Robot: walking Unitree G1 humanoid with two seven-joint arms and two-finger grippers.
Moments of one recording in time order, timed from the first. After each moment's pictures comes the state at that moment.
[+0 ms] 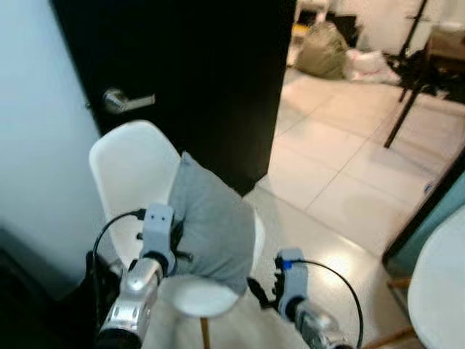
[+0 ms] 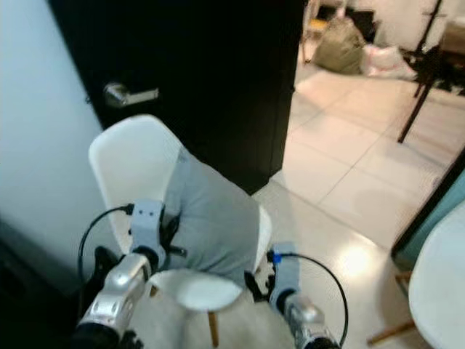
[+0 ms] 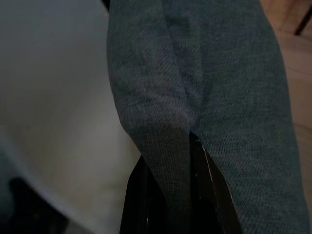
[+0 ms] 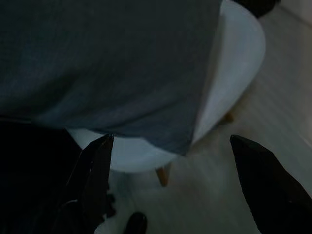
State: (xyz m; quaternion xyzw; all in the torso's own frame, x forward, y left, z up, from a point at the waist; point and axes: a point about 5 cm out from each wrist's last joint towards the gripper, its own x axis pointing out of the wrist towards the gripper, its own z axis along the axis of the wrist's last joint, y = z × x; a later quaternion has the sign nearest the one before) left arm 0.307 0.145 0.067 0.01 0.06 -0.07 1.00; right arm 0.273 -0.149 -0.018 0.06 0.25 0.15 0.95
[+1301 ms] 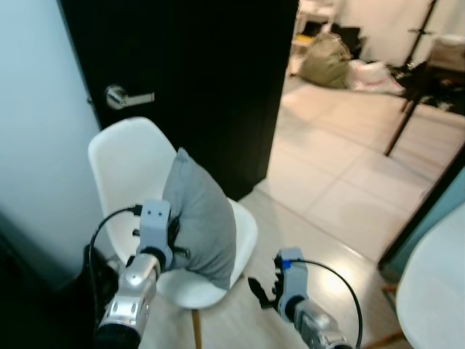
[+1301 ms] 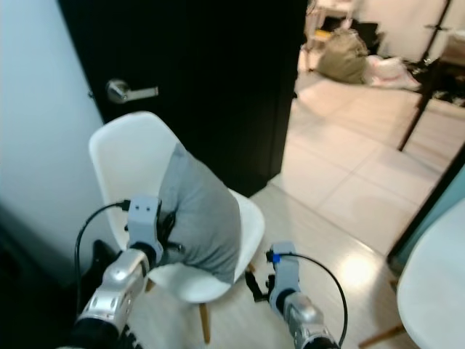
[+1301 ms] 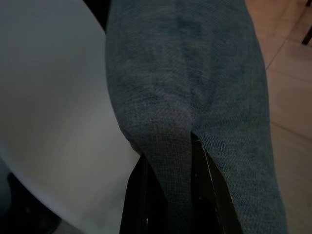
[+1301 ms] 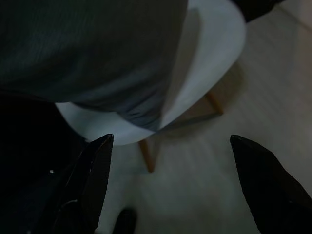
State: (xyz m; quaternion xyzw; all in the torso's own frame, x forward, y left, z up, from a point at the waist) left arm 0.311 0.140 0.069 0.01 0.06 -0.07 1.00; right arm 0.267 -0.151 -0.023 0.05 0.26 0.15 0.95
